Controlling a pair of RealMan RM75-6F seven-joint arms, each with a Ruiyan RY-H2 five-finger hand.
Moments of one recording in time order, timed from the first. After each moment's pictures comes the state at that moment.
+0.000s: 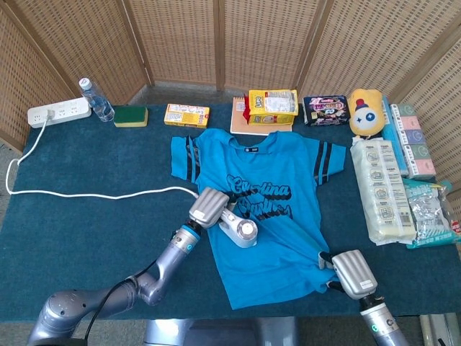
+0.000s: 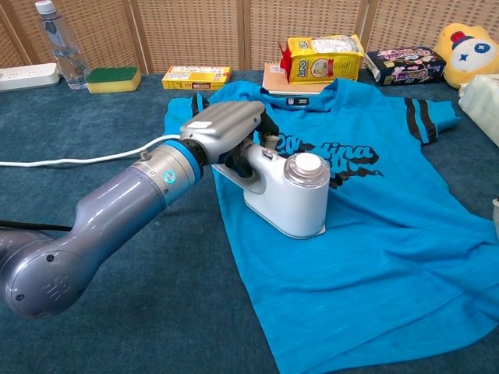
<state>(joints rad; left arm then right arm) -0.92 -2.10 -0.23 -0.88 1.36 1.02 0.07 0.19 -1.42 -0.08 -1.45 -1.69 1.38 -0.05</state>
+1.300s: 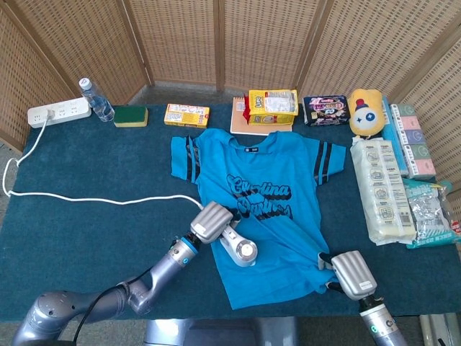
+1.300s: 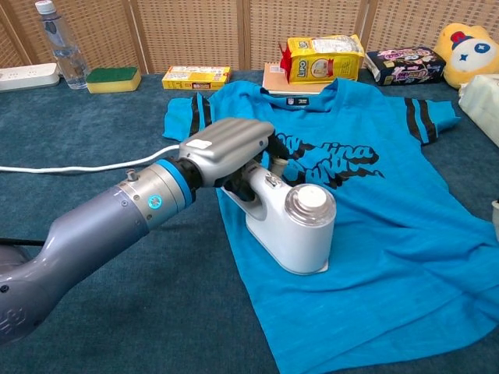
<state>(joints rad) -0.87 -2.04 -0.14 -0.96 1.48 1.06 0.05 0.18 -1.42 -0.08 -1.46 -1.69 1.38 -0.06</state>
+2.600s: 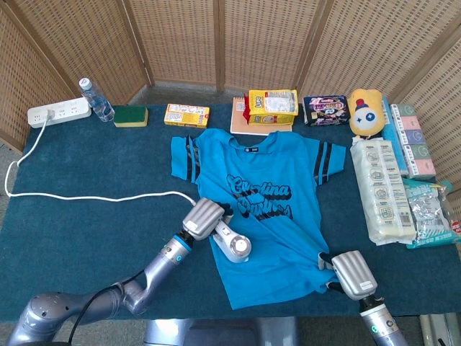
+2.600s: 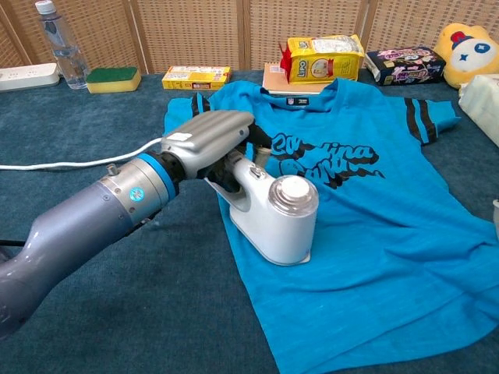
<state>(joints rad) -0.82 -2.00 -0.15 -0.99 1.47 1.09 0.01 0.18 -1.42 -0.08 -1.46 -1.70 1.39 -0.05</state>
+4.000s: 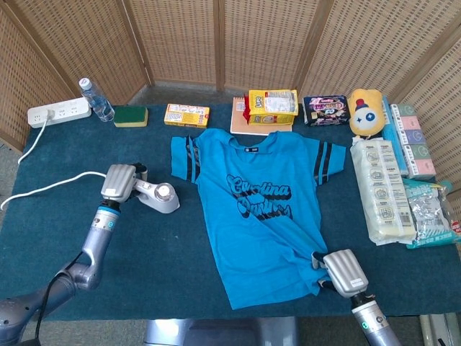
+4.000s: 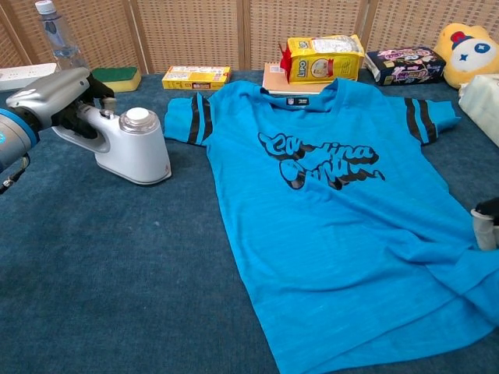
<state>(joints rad) -0.70 -1.85 -0.21 -0.73 1.33 1.06 -0.19 0.20 -1.45 -0.07 -1.48 -1.65 1.32 -0.15</state>
